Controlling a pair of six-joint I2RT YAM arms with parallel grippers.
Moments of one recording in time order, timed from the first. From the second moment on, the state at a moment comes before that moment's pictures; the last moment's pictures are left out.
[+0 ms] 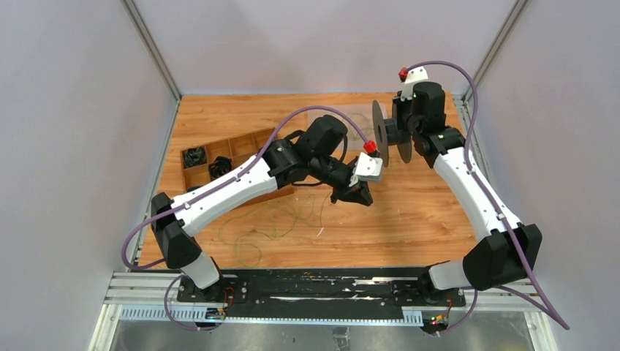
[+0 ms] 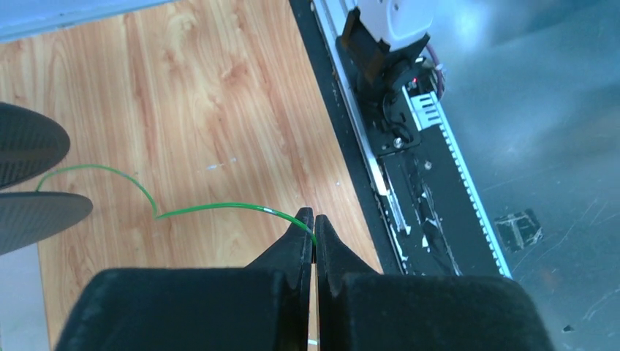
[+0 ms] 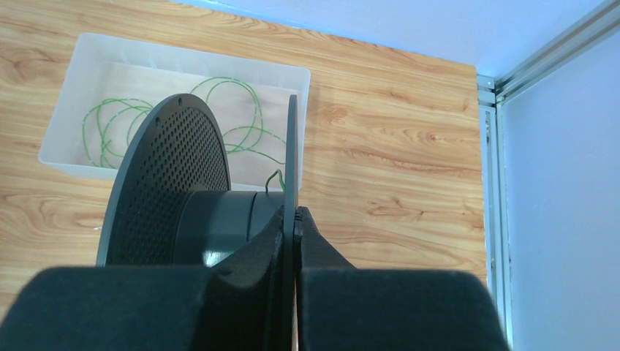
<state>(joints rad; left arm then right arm) -0.98 1.62 1.63 -0.64 0.77 0.49 0.27 1.39 1.35 -0.35 0.19 -0.10</state>
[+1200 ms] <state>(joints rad) -0.75 1.66 1.91 -0.64 0.57 0.20 0.35 1.27 1.09 -0.23 0.00 -0.24</state>
